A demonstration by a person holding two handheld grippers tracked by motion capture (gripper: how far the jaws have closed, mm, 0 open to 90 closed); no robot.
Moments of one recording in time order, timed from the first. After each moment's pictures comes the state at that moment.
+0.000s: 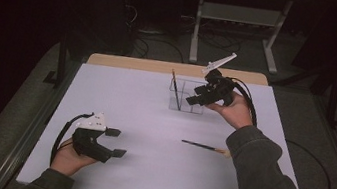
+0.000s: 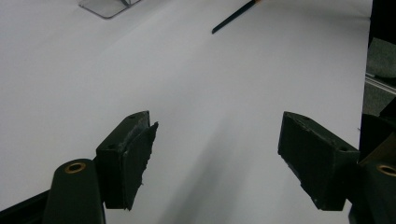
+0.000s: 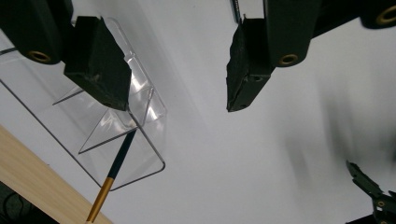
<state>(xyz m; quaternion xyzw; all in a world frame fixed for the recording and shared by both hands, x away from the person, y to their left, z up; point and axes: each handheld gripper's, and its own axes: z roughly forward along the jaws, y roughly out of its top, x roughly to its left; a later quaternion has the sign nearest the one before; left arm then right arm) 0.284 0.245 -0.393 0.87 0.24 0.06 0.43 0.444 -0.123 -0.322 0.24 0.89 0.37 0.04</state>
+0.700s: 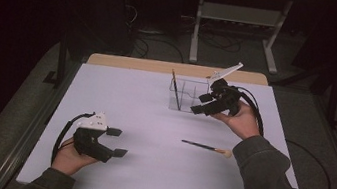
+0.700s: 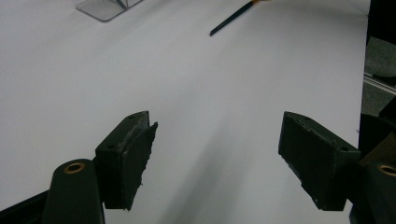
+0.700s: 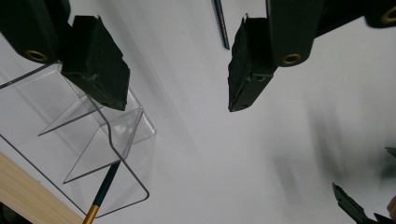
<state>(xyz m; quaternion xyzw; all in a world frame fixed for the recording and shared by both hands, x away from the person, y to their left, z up) 0.285 0.244 -0.392 0.87 0.24 0.06 0.43 0.421 -0.138 -0.329 0.25 0.89 0.37 0.03</state>
